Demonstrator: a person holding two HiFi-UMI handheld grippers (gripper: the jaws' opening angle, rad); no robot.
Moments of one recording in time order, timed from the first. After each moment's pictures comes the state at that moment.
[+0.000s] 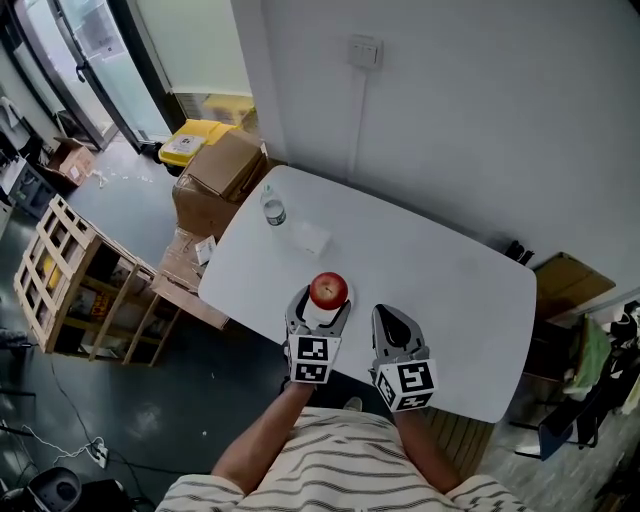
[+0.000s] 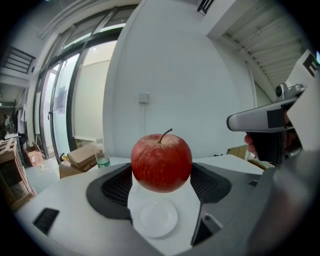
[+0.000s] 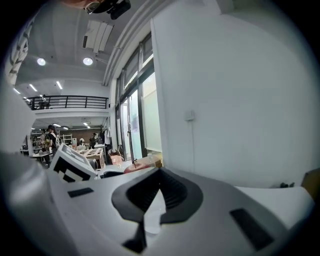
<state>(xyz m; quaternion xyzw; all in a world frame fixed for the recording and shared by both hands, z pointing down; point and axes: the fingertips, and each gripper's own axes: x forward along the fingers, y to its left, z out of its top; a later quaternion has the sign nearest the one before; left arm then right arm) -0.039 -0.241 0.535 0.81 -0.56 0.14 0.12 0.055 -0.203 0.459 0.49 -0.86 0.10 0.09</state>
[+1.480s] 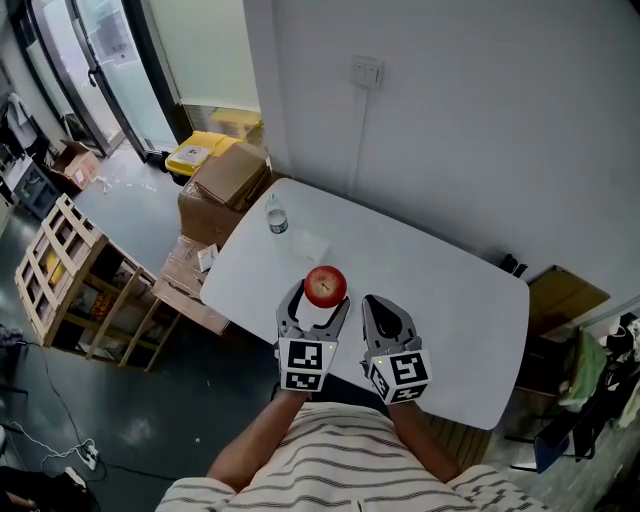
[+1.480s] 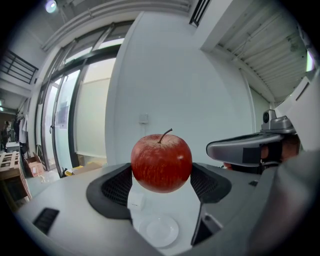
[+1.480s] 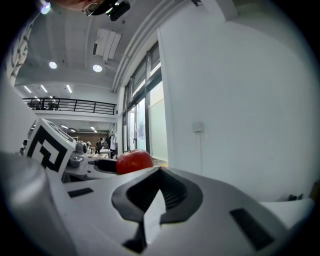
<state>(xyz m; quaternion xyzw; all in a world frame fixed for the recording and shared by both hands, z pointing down) -0.048 -0.224 0.441 0.81 -0.58 0.10 0.06 0.031 -0.206 0.416 0.46 -0.88 0.06 0.06</state>
